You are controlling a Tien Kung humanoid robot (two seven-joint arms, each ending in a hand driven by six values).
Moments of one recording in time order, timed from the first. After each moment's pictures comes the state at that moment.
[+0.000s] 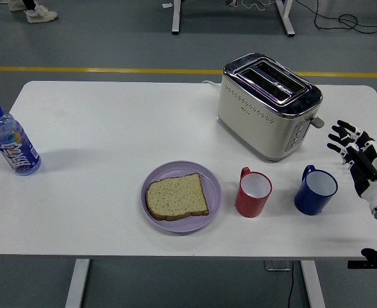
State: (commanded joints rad) left arm -0.17 0.02 -0.25 -0.29 0.08 0.31 0.03; right arm 0.06 -0.26 1.34 1.47 -0.86 -0.22 0.10
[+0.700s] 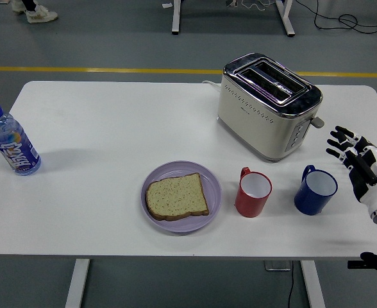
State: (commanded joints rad) left arm -0.16 0.02 -0.28 -0.29 0.13 0.31 0.05; right arm 0.05 -0.26 1.34 1.47 -0.86 -0.23 0.10
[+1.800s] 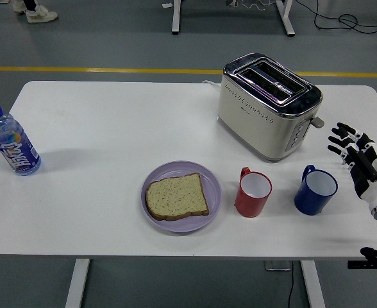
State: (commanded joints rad) left arm -0.18 0.03 -0.25 -0.29 0.08 0.31 0.03; right arm 0.07 -0.25 1.34 1.48 -0.86 -0.25 0.07
